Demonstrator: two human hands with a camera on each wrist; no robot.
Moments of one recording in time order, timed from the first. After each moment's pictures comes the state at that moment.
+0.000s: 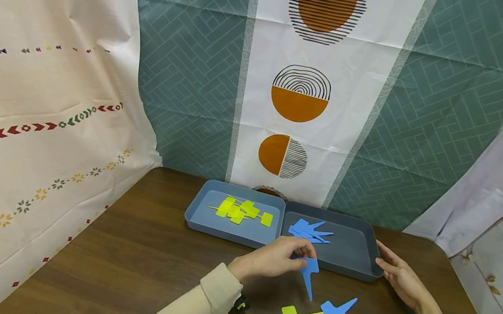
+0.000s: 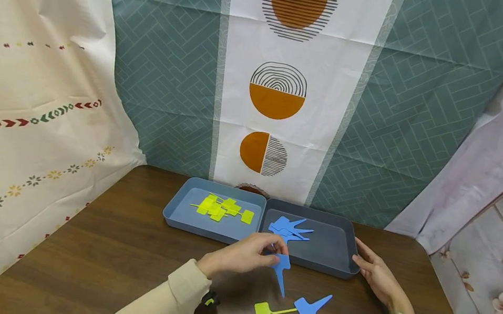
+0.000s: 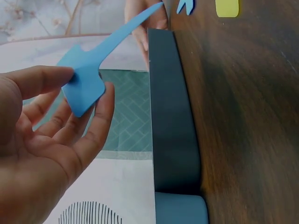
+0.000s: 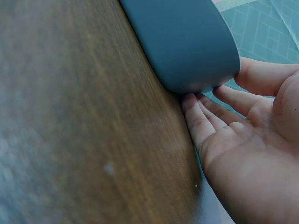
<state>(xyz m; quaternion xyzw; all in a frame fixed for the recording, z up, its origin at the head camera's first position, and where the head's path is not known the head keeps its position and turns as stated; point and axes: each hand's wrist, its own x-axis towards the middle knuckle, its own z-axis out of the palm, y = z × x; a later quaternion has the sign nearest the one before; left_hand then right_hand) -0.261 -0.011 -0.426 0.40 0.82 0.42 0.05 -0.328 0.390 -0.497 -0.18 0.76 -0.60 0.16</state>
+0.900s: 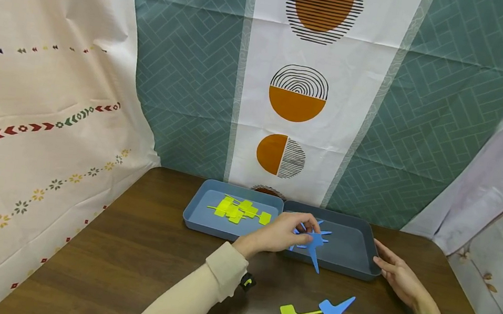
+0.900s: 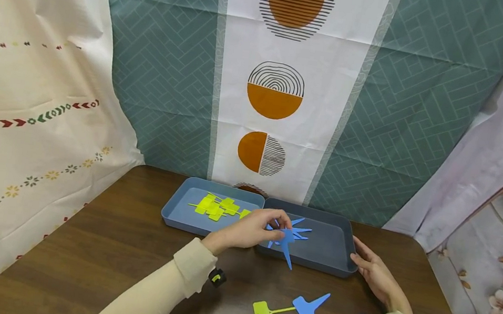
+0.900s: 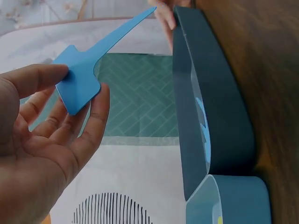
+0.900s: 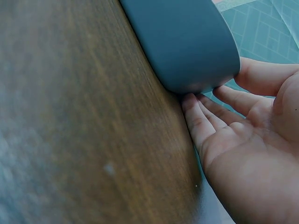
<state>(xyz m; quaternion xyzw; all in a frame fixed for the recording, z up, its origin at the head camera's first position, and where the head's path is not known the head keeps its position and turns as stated) -0.288 -0.007 -0.388 0.38 0.82 0.44 0.02 -0.328 0.390 -0.494 -0.18 0.76 -0.61 0.16</state>
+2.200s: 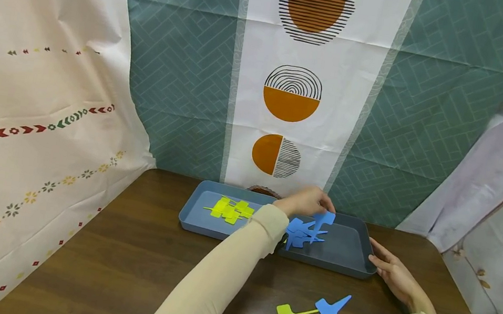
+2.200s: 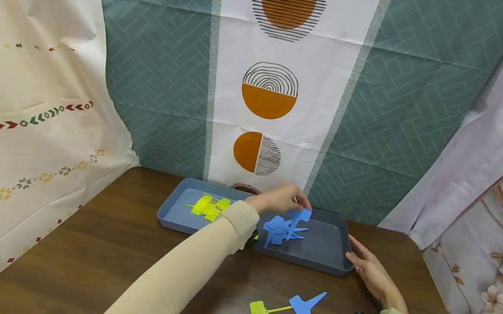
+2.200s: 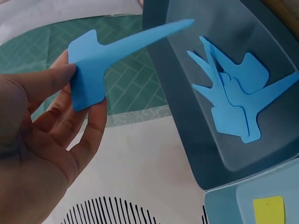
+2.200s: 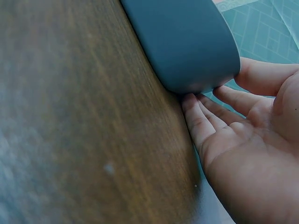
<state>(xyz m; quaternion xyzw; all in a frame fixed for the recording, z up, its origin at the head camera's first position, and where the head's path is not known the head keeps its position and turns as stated) -0.373 0.054 -0.354 0.34 0.88 0.32 0.08 -0.326 0.389 -0.494 -0.17 0.76 -0.61 0.16</state>
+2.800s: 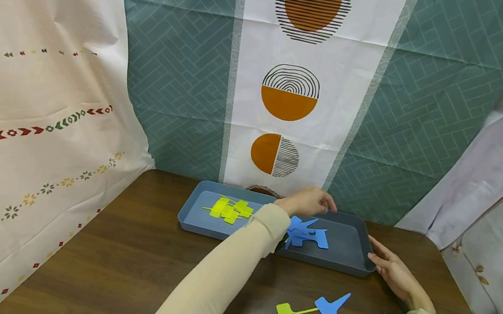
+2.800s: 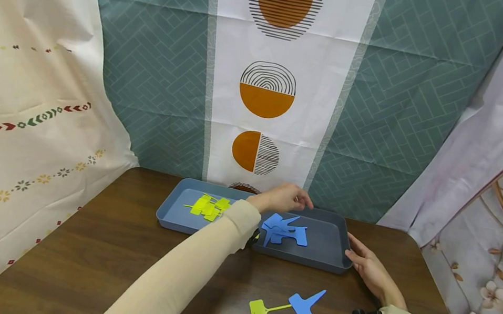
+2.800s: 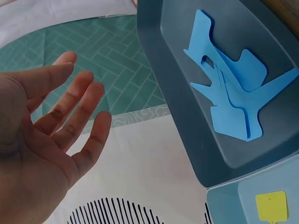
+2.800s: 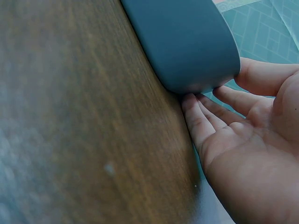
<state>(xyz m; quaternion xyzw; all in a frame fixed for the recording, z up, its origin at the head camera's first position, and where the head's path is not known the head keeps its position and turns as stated) -0.363 0.058 -0.346 0.33 0.89 0.29 0.08 -0.327 0.390 -0.494 -0.18 0.75 -0.61 0.16</state>
